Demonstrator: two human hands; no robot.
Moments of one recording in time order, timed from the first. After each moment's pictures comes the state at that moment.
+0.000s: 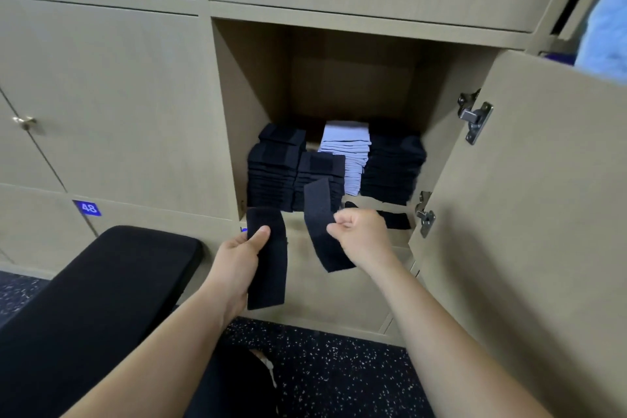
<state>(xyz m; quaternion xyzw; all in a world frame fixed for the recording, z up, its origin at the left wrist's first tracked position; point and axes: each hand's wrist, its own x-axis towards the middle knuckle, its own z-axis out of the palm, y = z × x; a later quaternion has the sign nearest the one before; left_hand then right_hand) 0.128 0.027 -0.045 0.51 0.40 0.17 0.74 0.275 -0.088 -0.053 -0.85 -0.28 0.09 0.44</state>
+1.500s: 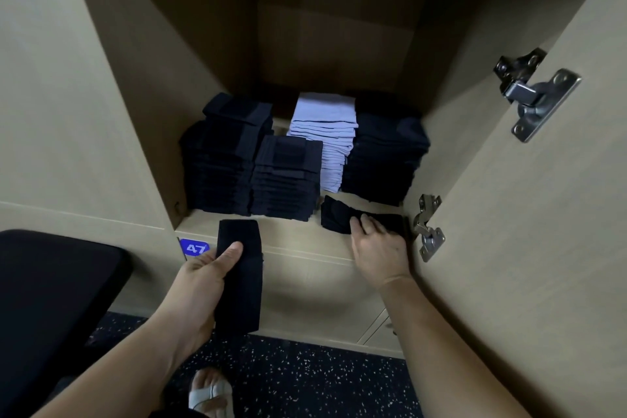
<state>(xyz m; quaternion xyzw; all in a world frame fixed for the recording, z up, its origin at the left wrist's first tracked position) 0.219 0.064 -0.127 0.47 0.40 0.11 0.78 0.445 -0.093 -0.194 -0.90 -0.39 -0.19 -0.06</state>
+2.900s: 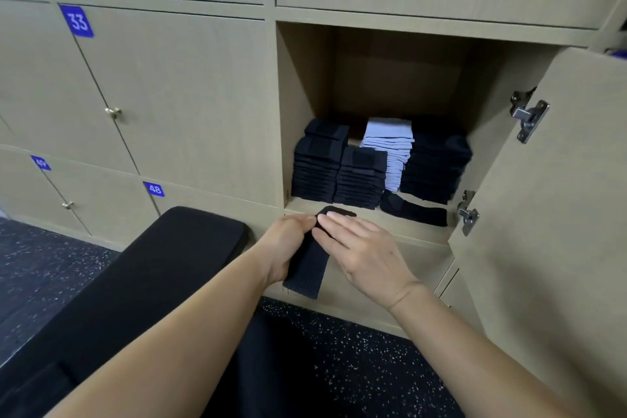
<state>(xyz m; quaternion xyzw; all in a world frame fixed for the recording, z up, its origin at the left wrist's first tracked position) 0.117 0.042 -0.038 0.59 0.35 0.07 0.73 0.222 -0.085 -0.072 -0.65 -0.66 -0.33 0.15</state>
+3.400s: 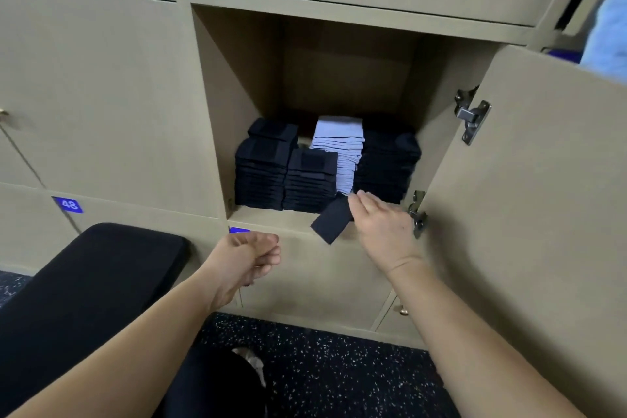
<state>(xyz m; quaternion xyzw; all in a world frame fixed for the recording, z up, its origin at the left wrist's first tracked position) 0.156 0.057 -0.081 0.60 0.34 0.09 0.72 0.340 -0.109 -0.079 -0.81 -0.47 -0.35 0.05</state>
